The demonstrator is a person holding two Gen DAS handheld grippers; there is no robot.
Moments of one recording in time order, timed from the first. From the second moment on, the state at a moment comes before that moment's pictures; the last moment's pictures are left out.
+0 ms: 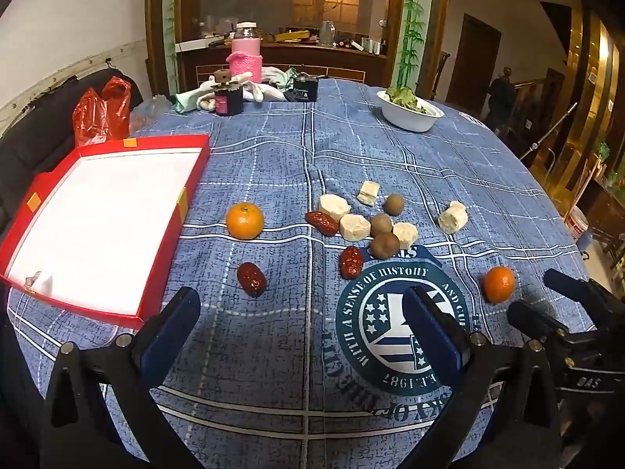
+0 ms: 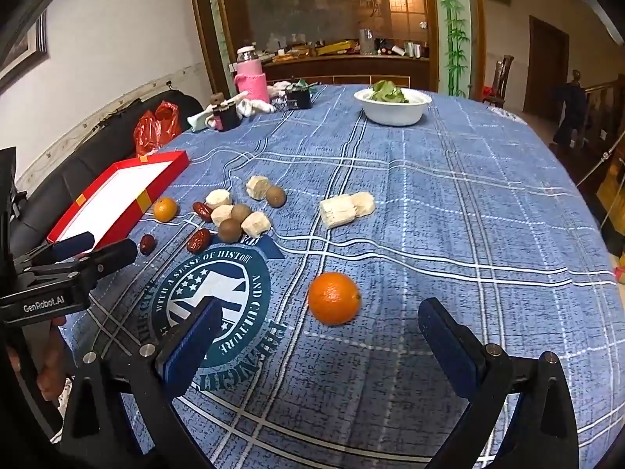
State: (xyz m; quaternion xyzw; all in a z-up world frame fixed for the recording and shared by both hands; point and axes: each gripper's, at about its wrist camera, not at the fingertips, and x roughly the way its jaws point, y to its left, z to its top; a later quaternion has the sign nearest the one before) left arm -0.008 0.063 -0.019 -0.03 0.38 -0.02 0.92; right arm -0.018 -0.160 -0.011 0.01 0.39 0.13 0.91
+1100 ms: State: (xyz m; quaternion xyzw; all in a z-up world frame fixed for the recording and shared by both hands) left arm 0.061 0.017 -0.061 0.02 0.45 -0.03 0.89; right arm 0.020 -0.176 -0.042 0.09 0.44 0.15 0.88
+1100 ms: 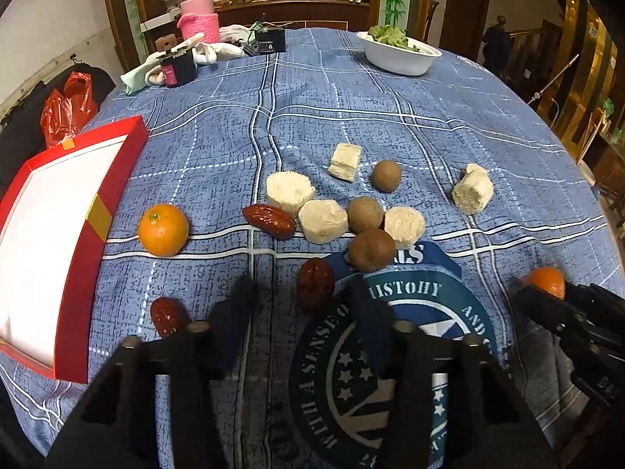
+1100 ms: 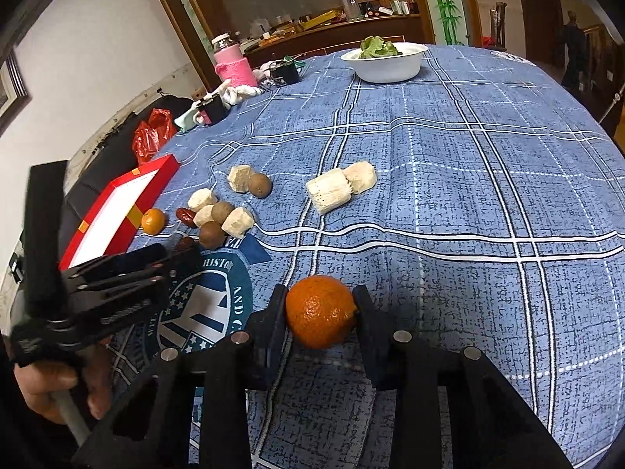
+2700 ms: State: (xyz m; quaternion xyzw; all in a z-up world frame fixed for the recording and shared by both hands) left arm 0.037 0.253 -0.024 -0.13 0.39 0.23 0.88; right arm 0.121 0.142 0.002 -0.03 0.40 0.37 0.84
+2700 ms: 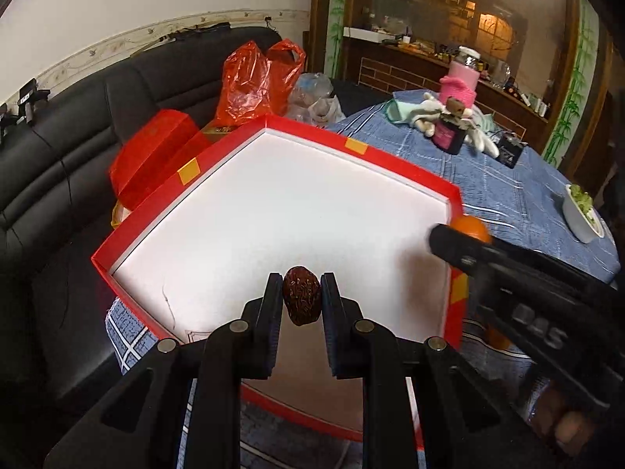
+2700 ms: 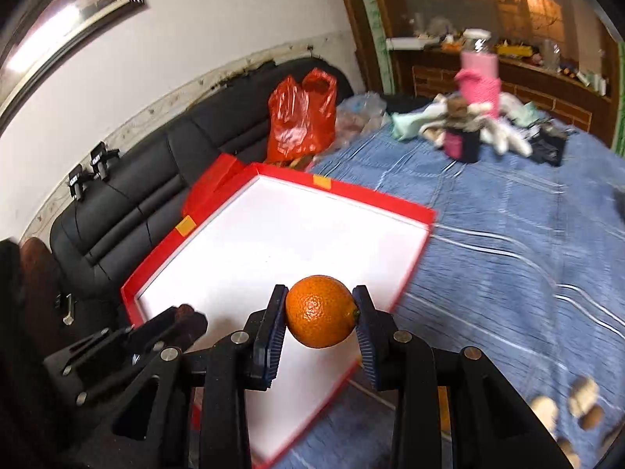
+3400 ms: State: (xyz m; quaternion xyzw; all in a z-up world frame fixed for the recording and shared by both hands) left arm 0.054 0.215 -0.053 -0.09 0.43 0.19 0.88; right arm 0.122 0.120 -0.044 -0.07 0.47 0.28 0.83
